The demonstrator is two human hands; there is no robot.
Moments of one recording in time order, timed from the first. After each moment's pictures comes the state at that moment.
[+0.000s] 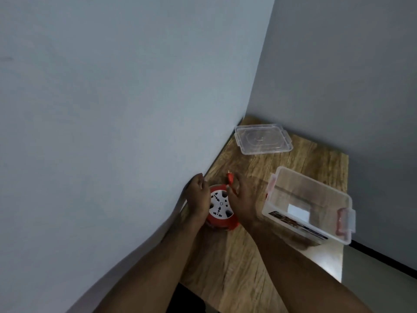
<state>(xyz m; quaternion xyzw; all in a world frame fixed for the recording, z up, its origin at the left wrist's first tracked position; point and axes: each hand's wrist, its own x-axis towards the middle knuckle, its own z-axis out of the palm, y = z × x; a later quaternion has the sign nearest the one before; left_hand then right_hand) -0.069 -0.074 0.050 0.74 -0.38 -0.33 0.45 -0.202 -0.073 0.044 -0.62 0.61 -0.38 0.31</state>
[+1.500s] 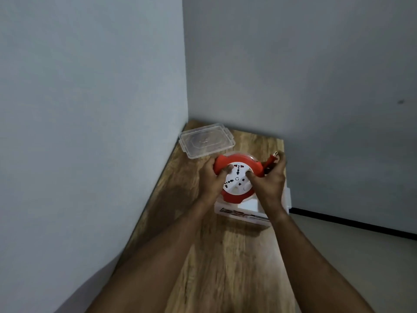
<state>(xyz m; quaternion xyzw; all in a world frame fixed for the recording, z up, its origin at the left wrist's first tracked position) -0.243 -0.113 0.109 0.52 -0.56 -0.44 0.47 -0.392 -0.068 0.120 -0.39 0.72 -0.54 0.19</state>
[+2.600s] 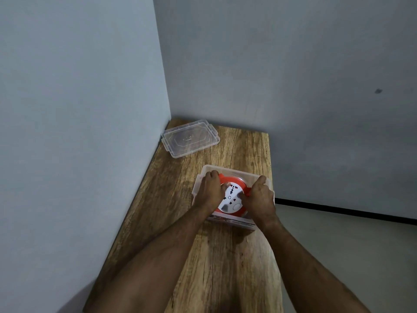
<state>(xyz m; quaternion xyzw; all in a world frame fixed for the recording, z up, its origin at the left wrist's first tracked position) -0.279 -0.113 0.053 0.55 -0.77 -0.26 0.20 -0.410 -0.036 0.088 -0.46 0.84 -0.24 0.17</state>
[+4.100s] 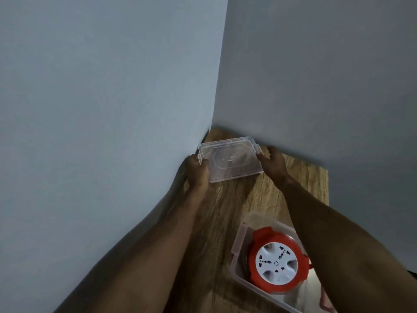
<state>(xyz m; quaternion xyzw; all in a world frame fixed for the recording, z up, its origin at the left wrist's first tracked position) -0.174 -0.324 0.034 0.69 -0.36 -0.41 0.48 -0.398 -0.334 0.067 -0.52 0.69 -0.39 0.32</state>
